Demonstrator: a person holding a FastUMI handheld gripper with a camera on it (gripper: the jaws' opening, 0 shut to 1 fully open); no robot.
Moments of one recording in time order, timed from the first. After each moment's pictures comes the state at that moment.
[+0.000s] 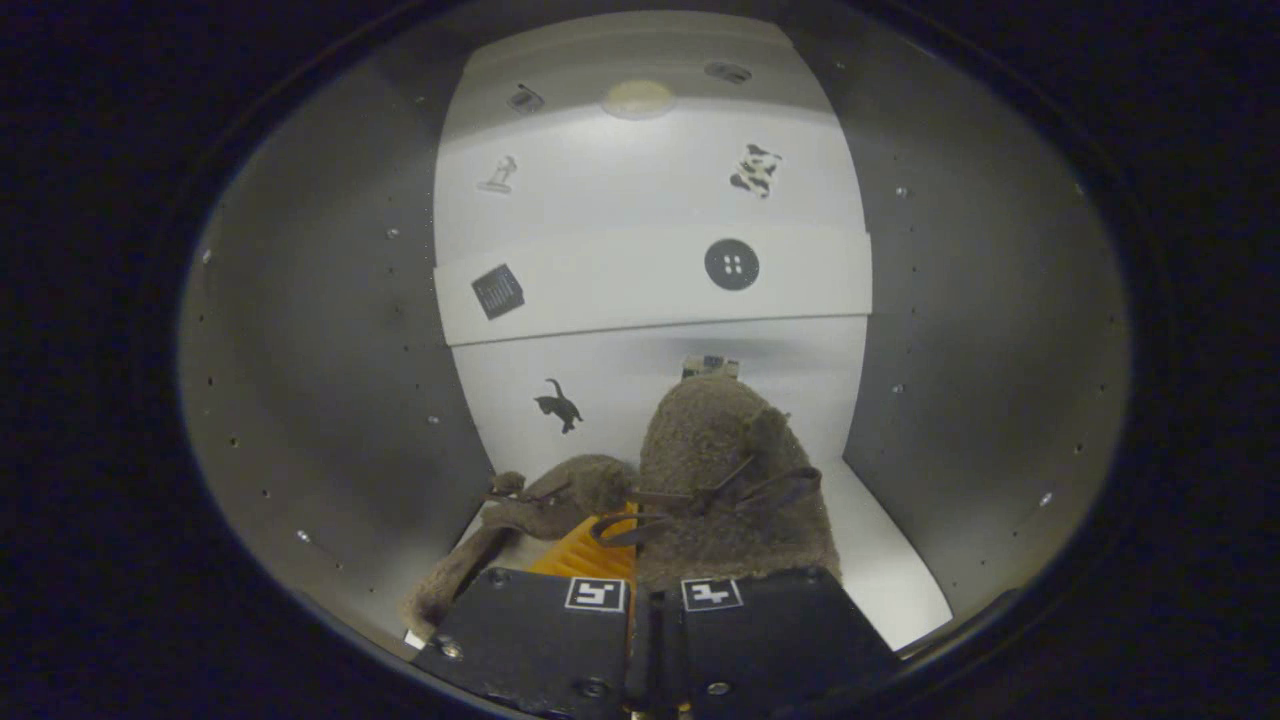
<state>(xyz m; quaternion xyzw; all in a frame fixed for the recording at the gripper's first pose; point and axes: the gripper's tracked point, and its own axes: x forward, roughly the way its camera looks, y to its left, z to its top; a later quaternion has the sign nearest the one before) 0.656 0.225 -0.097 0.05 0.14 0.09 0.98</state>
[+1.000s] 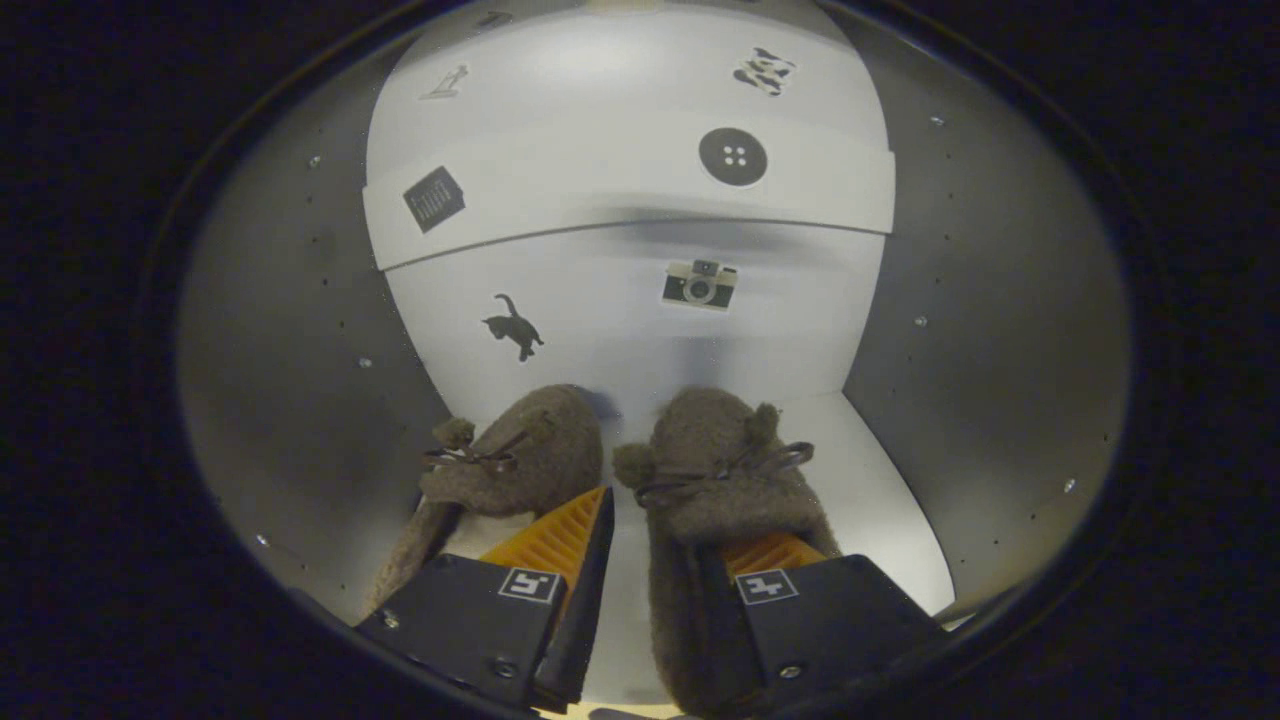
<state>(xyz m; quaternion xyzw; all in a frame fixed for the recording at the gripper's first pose) 0.655 0.221 -0.123 0.05 0.25 0.05 0.97</state>
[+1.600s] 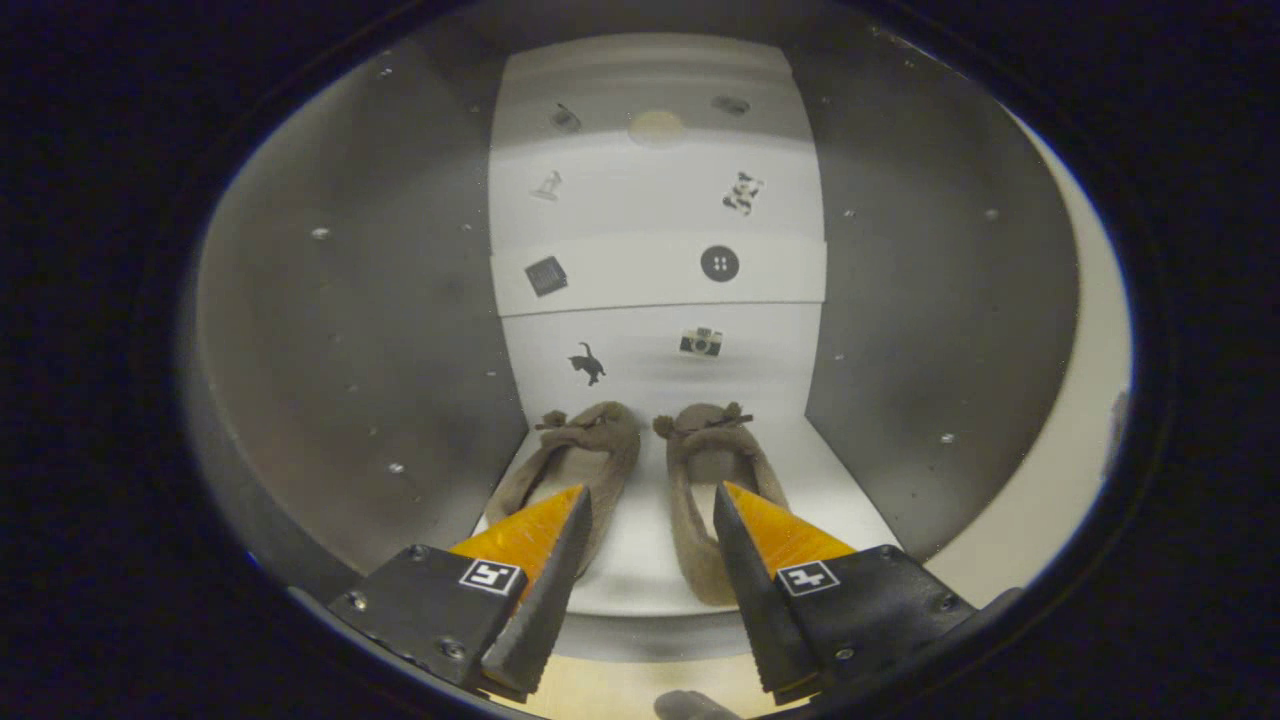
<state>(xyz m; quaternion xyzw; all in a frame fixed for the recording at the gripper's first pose) 0.514 0.217 -0.080 0.03 0.14 0.08 0.99</state>
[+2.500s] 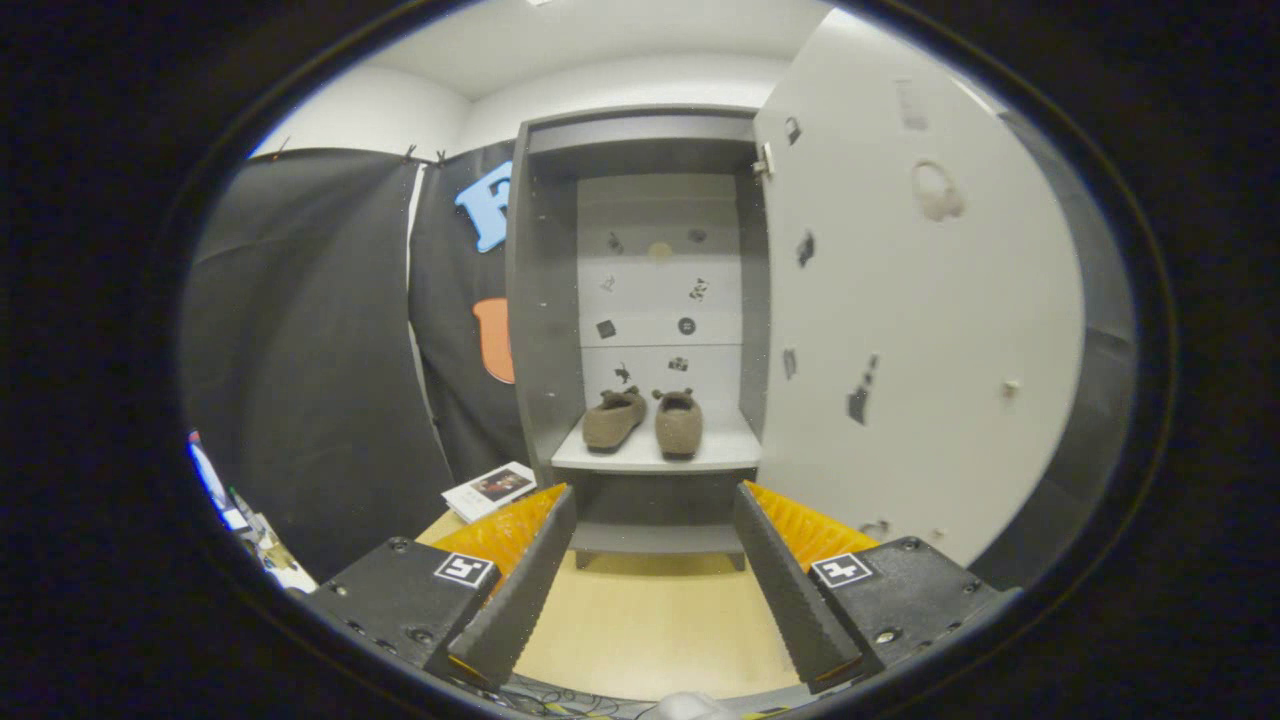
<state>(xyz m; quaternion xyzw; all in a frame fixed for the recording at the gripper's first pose) 0.172 0.103 -0.072 0.02 0.05 0.08 1.00</state>
